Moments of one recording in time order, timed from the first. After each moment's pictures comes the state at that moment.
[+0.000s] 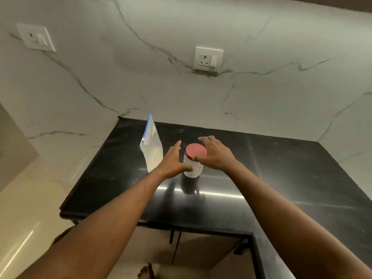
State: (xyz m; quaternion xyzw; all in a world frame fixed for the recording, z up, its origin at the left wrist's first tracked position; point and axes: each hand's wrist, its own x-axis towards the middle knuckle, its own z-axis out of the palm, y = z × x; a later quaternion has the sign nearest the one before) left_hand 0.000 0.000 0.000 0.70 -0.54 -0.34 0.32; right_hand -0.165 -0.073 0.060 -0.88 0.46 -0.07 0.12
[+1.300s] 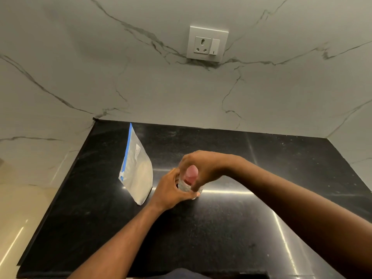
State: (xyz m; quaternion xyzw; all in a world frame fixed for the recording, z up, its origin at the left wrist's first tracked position) left_hand 0.022 -0.065 -0.074 0.64 -0.55 -0.38 0.37; right_hand -0.106 -0.153 0.086 -0.93 0.25 0.22 0.15
